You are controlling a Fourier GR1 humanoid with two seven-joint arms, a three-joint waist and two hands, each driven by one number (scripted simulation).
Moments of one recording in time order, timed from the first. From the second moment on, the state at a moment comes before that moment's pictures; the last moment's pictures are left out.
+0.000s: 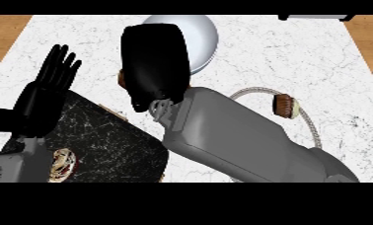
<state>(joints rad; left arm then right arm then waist) -0.15 0.25 0.10 -1.59 0.34 -0.05 0.06 -1.11 -0.01 0.60 -1.39 0.75 0.21 1.01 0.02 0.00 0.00</state>
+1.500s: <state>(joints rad) -0.20 0.21 0.07 -1.59 0.32 -0.06 0.07 -1.32 -0.05 0.10 -0.33 0.75 -0.22 0.42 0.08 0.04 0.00</state>
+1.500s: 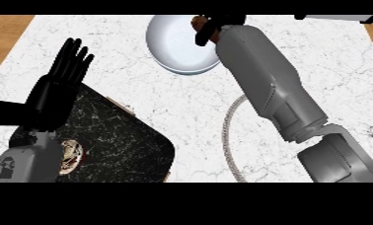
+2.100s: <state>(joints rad) -0.21 0.21 0.08 -1.59 0.32 -0.07 0.08 -1.30 -0.05 -0.12 -0.31 0.54 -0.29 0.11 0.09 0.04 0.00</state>
